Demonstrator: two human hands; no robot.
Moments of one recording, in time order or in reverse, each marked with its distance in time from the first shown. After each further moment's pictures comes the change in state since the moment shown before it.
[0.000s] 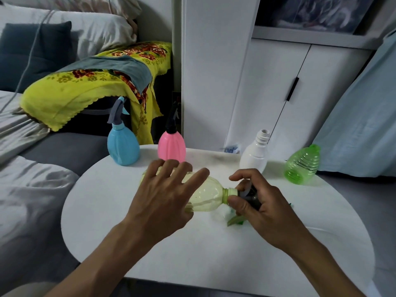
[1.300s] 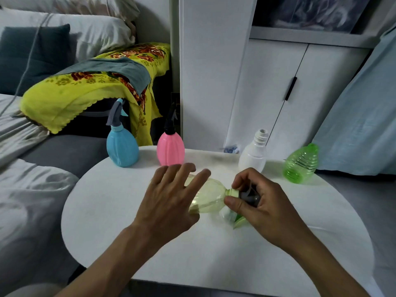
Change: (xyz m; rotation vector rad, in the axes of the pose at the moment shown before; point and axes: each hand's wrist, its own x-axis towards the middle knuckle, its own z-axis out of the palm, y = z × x) left_hand 0.001 0.011 0.013 -0.138 -0.006 -0.026; right_hand -0.001 -0.015 -0.002 -0.053 0.082 0.122
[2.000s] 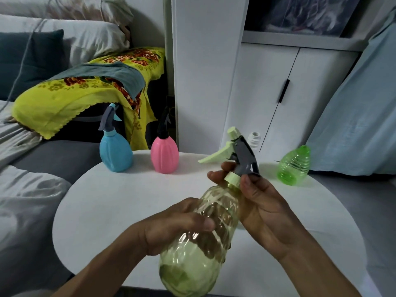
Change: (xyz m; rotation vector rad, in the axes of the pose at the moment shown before) left_hand 0.008 0.016 -0.019 -1.780 -0.769 -0.355; right_hand 0.007 -0.016 0.002 1.264 -0.143 0.192
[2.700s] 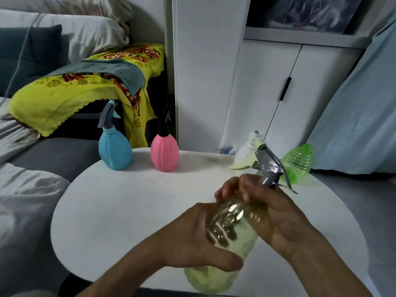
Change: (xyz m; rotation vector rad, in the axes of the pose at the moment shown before) left_hand 0.008 -0.004 0.027 0.498 0.165 0.045; right_hand -0.003 -0.008 -0.001 -0.161 0.040 0.086
